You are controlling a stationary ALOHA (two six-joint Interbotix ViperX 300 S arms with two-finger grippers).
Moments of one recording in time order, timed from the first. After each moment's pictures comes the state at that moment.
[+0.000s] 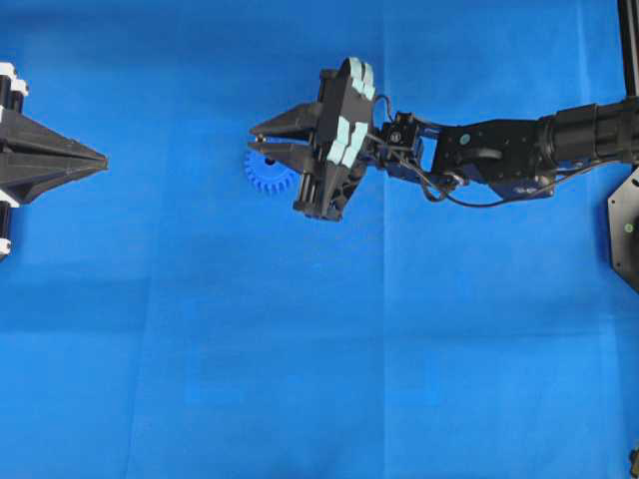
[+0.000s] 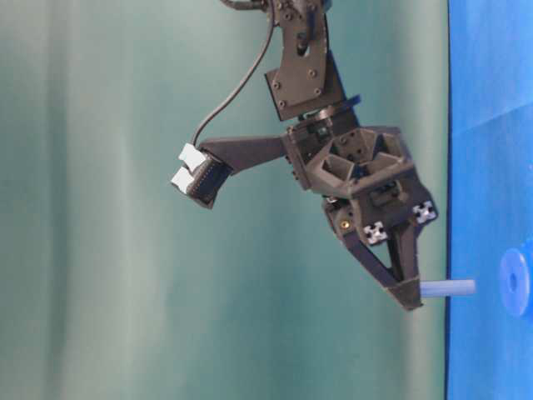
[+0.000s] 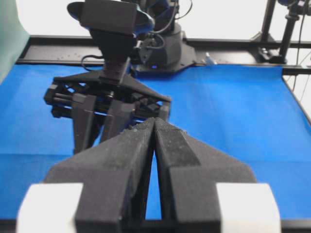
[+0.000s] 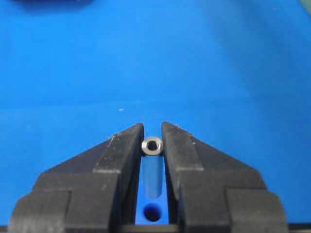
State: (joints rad) left arm 0.00 -1.00 1.21 0.00 -0.27 -0.01; right arm -0.10 0.22 0.55 0.20 -0.52 -0.04
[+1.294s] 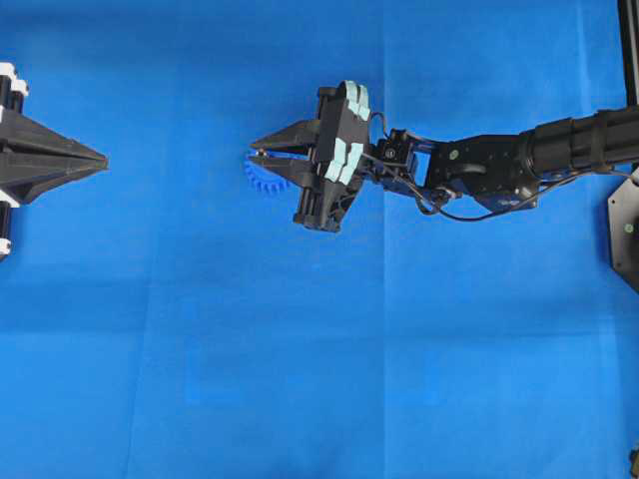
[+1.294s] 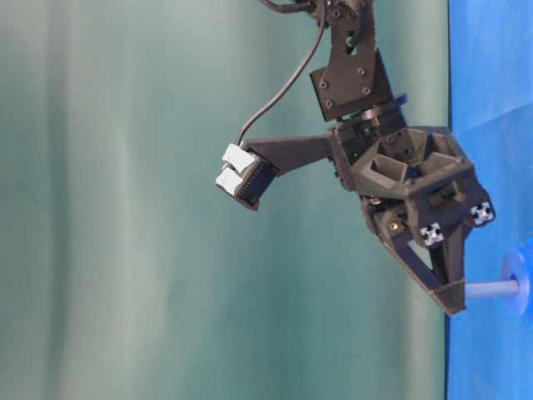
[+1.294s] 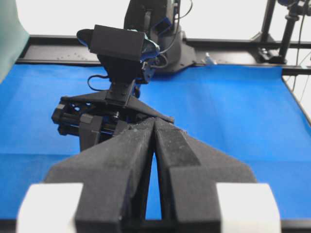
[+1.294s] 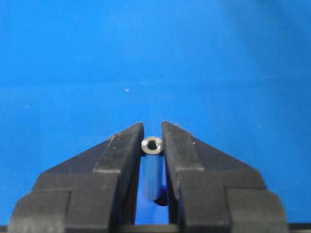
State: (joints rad) left arm 0.00 -1.00 1.21 0.00 -0.27 -0.01; right arm -0.10 0.30 0.56 0.21 -0.60 -0.04
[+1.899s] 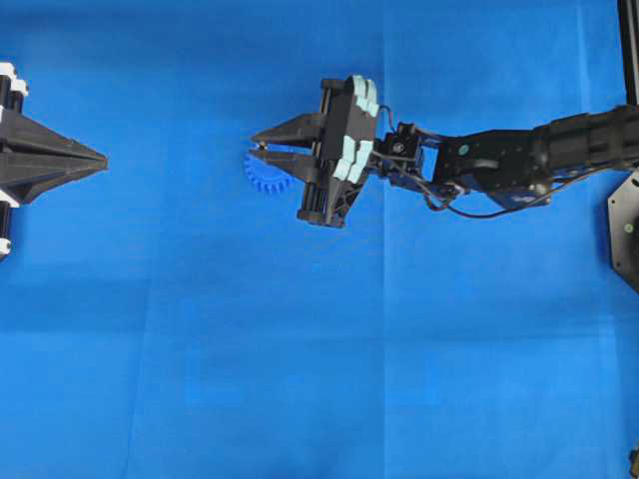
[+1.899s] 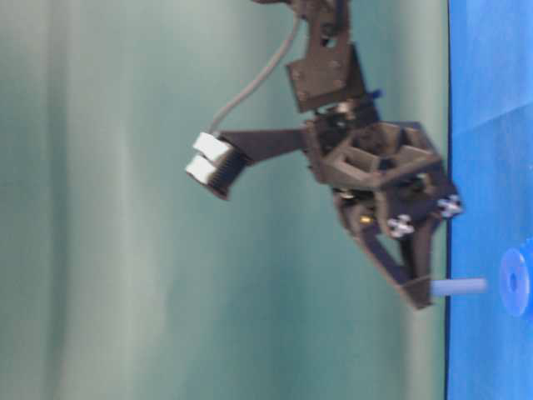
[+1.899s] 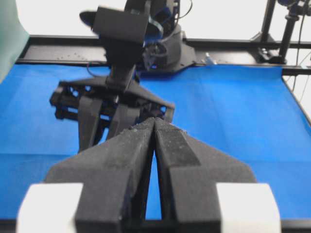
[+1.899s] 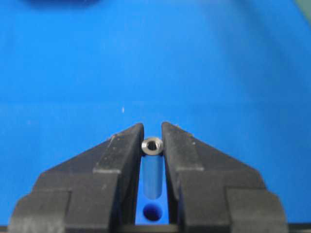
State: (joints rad) left arm 0.00 -1.00 1.21 0.00 -0.27 -0.01; right arm -0.10 0.23 0.58 0.20 -0.60 -0.09
